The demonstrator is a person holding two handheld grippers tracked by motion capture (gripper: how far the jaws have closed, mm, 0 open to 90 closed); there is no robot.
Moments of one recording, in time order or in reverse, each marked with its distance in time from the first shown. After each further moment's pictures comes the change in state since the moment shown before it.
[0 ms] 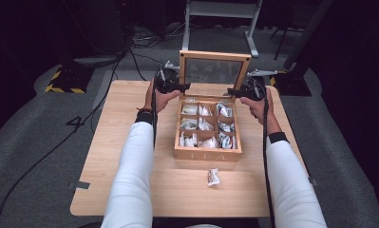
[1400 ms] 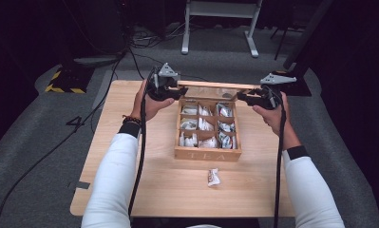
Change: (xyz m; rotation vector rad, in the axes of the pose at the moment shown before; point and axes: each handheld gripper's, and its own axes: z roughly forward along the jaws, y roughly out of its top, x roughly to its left) left arm -0.045 0.000 -0.079 -0.031 -0.029 0.201; right arm 0.037 -0.002 -0.078 -0.070 0.023 -0.139
